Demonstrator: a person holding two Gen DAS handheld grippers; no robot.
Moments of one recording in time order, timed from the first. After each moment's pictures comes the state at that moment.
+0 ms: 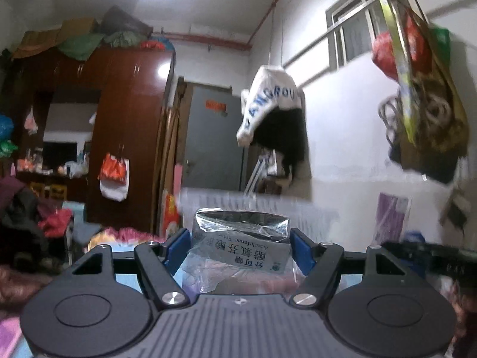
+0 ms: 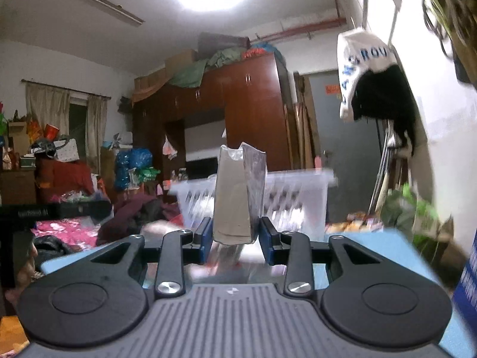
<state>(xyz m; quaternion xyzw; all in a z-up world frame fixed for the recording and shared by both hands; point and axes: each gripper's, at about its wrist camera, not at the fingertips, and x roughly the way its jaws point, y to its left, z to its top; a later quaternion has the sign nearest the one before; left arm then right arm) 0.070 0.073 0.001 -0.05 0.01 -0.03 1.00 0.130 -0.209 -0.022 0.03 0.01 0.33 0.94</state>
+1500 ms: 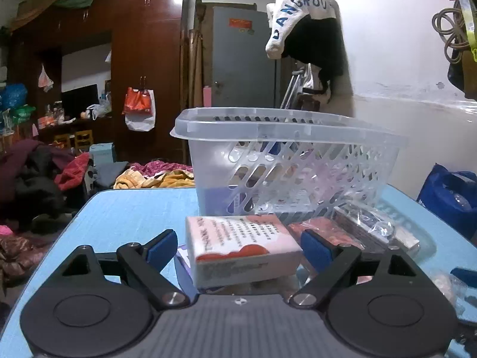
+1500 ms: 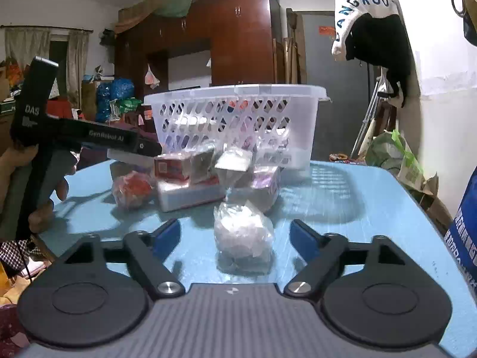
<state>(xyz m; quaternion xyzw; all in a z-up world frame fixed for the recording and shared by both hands) 0.182 0.053 -0.015 -0.02 0.20 0.04 0.98 0.164 -0.187 -0.054 -0.04 0.15 0.29 0.94</state>
